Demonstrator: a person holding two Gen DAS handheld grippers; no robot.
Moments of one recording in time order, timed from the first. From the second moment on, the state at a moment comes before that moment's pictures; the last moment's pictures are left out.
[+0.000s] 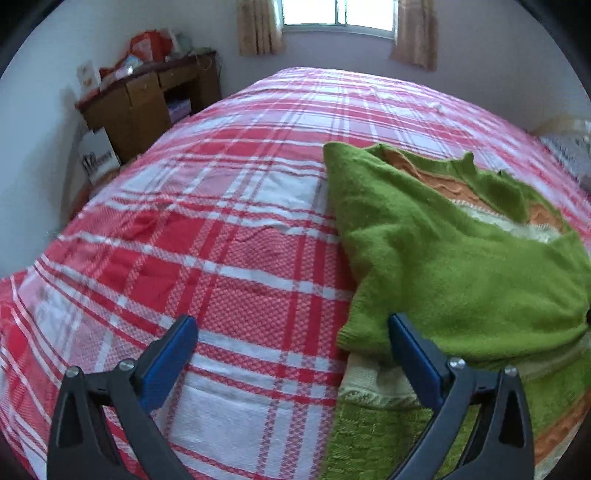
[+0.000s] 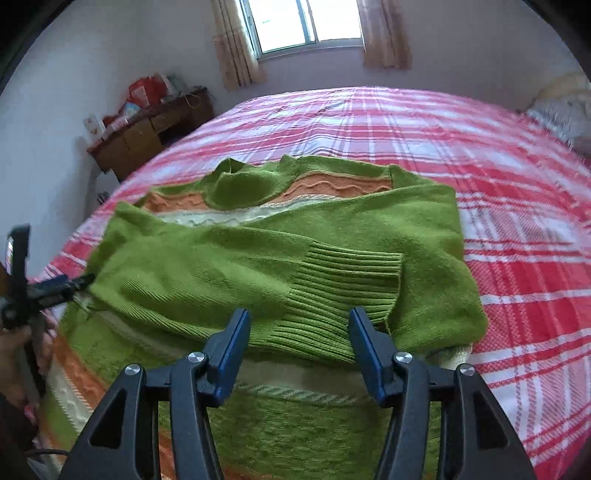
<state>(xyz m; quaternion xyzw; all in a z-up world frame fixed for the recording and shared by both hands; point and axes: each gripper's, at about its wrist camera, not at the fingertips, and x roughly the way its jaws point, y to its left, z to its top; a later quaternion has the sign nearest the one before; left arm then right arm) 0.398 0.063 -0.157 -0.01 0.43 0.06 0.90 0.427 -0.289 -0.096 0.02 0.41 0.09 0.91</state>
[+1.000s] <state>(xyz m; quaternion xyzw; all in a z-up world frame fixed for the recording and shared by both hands) 0.372 0.062 -0.155 -0.01 0.42 0.07 0.90 0.414 -0.295 -0.096 0.07 0.40 0.09 0.91</state>
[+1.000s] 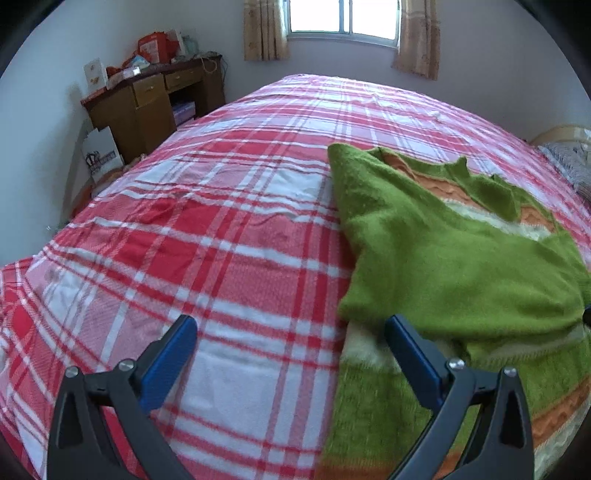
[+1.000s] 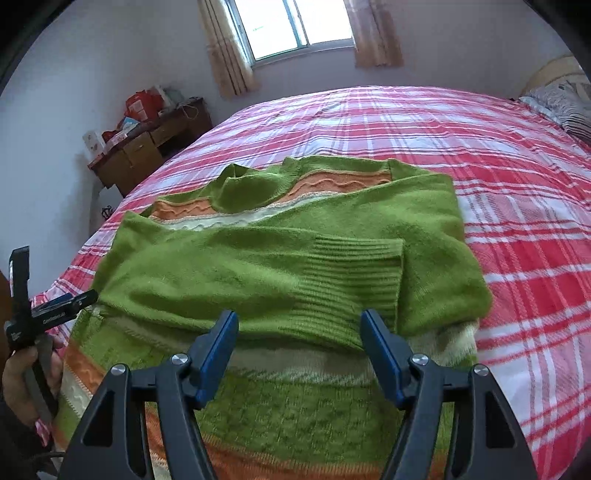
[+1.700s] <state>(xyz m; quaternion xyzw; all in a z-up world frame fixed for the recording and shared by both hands) 0.237 0.055 -0.148 0.02 0.40 -0.02 0.91 0.297 -0.291 -0.096 0.05 0.42 0.10 0.90</state>
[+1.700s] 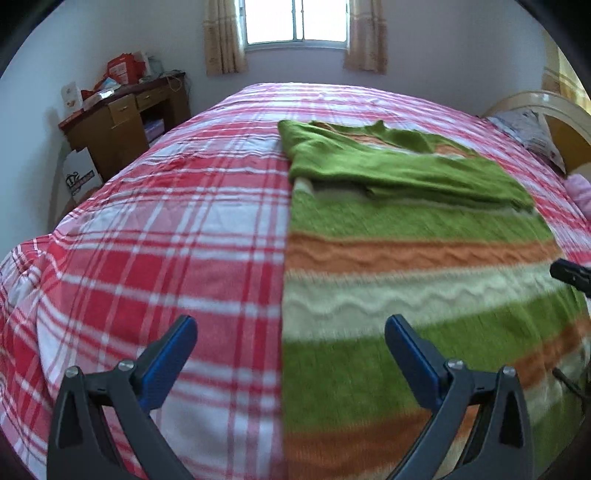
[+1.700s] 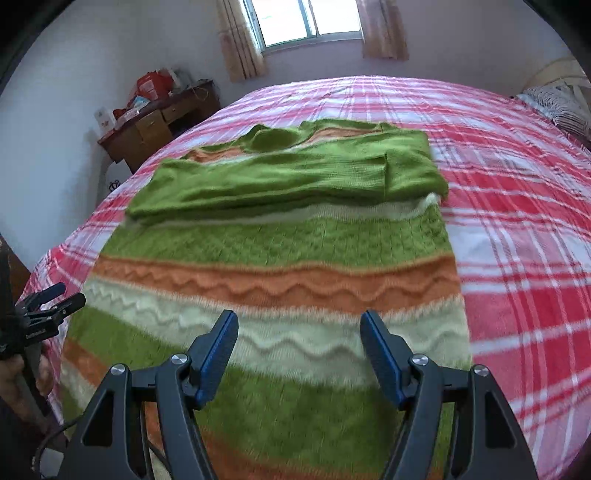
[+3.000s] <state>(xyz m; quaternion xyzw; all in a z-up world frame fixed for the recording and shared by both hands) 0.120 0.056 -0.179 -0.07 0.49 -0.15 0.85 0.155 -0.285 -0.110 -0.03 0.40 0.11 0.91</state>
